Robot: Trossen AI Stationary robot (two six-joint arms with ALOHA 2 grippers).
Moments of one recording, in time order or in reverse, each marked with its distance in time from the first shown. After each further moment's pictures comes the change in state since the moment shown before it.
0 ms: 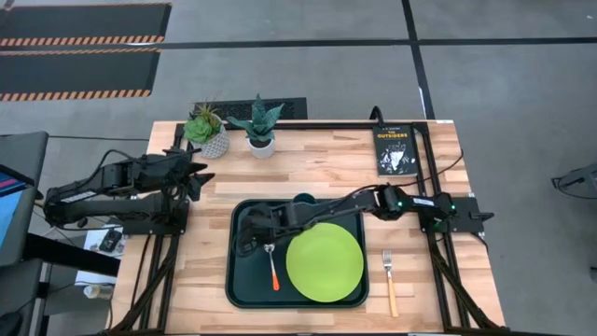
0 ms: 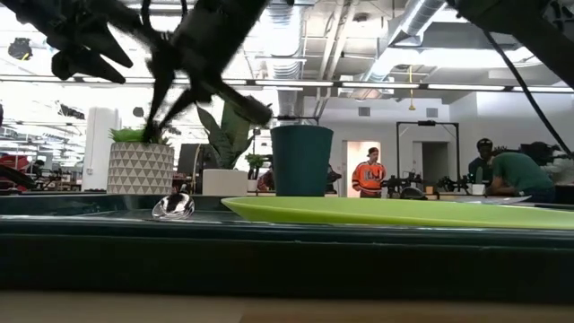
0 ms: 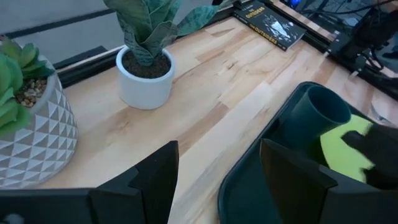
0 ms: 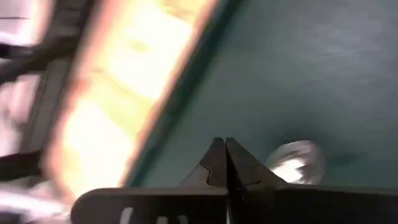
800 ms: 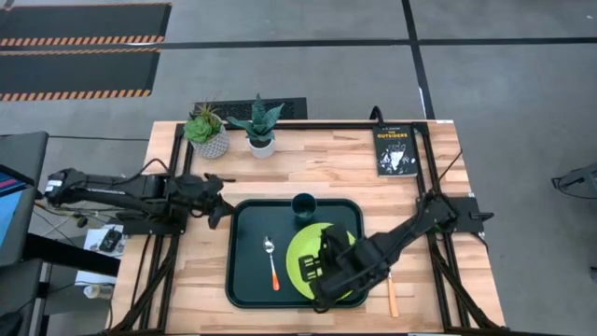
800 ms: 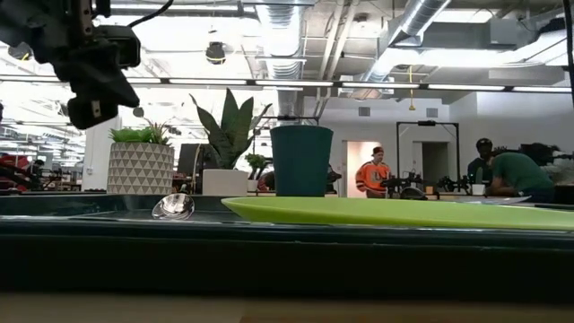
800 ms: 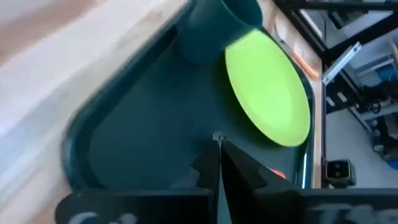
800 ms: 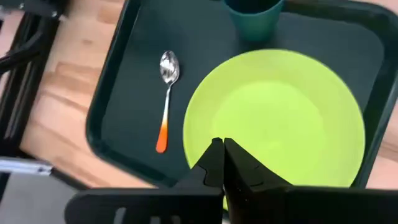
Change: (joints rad) left arm -0.210 0.229 -0.268 0.479 0.350 -0.248; right arm 0.374 -0.365 -0.015 -0.769 0.380 0.572
